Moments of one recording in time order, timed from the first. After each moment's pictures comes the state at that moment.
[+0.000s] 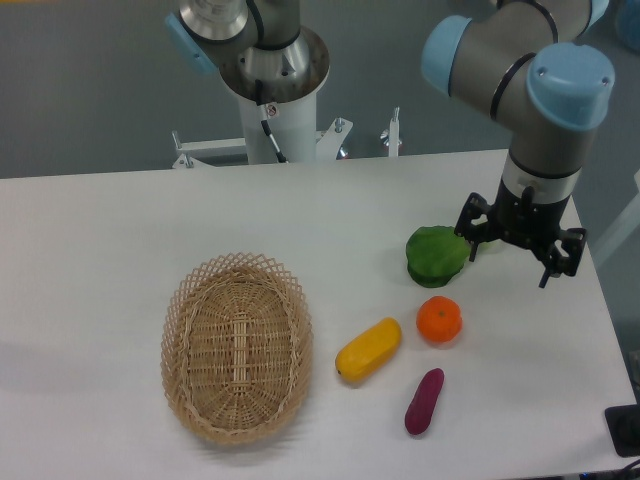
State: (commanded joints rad) arm 2.66 -1.97 -1.38 -1.17 1.49 1.14
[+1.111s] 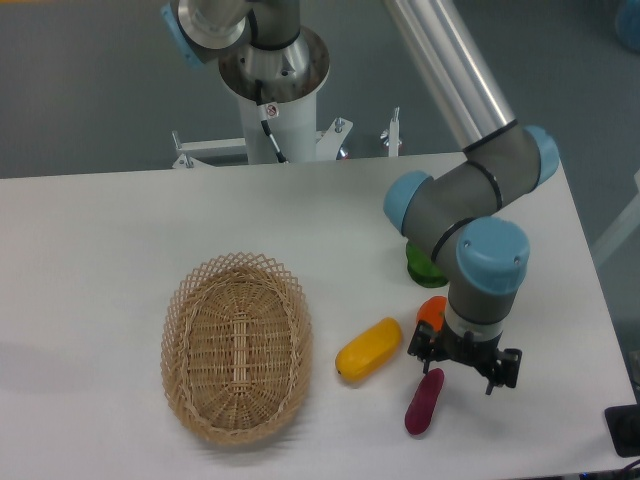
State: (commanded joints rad) arm 2.54 -2.26 -1.39 -0.88 1.50 0.97
